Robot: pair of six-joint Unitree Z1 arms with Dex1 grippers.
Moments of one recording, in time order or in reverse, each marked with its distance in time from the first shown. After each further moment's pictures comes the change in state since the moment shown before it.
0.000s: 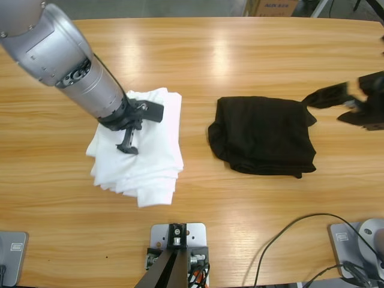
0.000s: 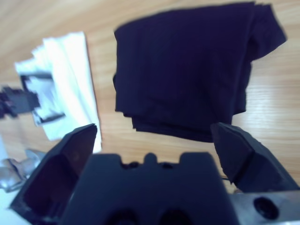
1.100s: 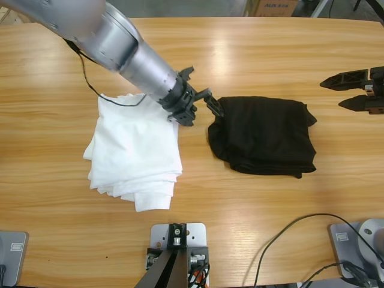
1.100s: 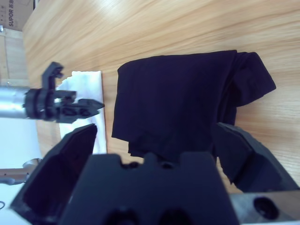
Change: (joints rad) arm 0 0.018 0.206 -0.184 -0.330 -0.461 -1.616; arm 1 -0.577 0.080 0.199 -0.247 0.467 -0.447
